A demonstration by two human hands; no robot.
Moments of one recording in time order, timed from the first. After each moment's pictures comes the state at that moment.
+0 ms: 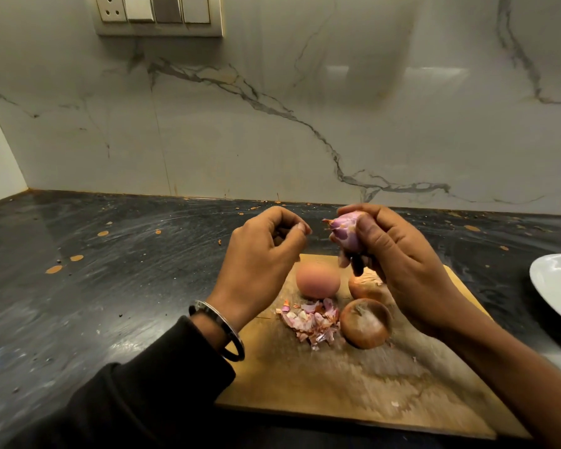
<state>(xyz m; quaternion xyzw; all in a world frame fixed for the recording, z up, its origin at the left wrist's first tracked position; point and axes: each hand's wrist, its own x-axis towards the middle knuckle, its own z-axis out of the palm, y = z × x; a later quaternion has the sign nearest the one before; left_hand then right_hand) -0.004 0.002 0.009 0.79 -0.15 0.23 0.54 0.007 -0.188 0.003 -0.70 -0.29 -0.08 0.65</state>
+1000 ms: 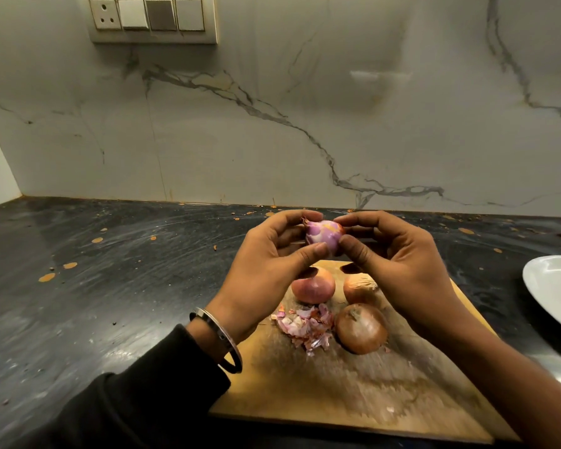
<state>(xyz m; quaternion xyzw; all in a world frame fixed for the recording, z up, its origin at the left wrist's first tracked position) -0.007 -0.003 0.009 0.69 -0.22 0.09 0.68 0.005 -0.190 0.001 -0.72 -0.28 -0.18 0.60</state>
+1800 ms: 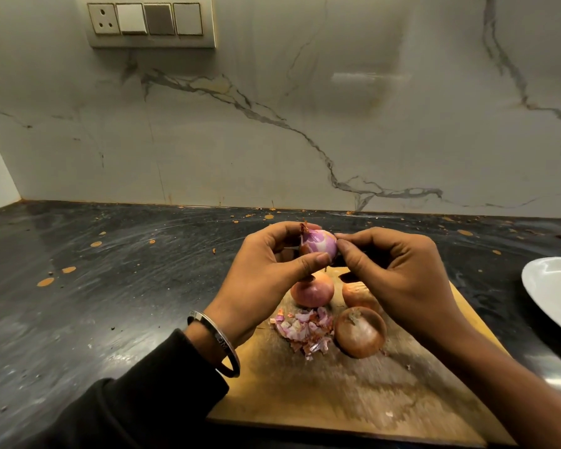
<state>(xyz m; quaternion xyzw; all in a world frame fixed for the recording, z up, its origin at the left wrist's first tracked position) -0.007 -0.002 0.008 0.70 -0.21 0.07 0.68 0.001 -0.190 0.000 -0.76 -0.27 -0.25 0.53</state>
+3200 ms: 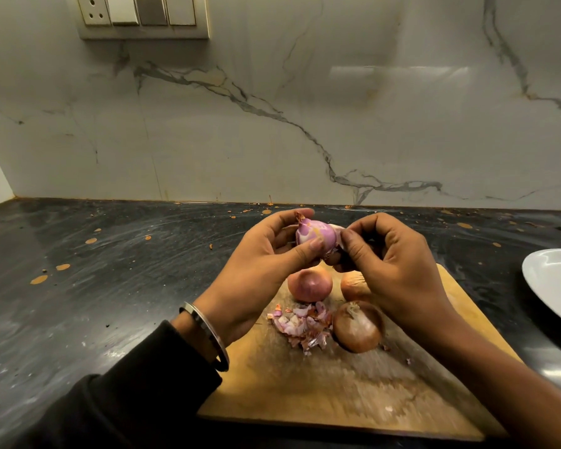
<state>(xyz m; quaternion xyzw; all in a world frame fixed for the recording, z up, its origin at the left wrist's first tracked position) -0.001 -0.003 0.006 0.63 -0.20 0.01 0.75 0.000 -0.184 -0.003 -0.75 -0.21 -0.22 0.58</state>
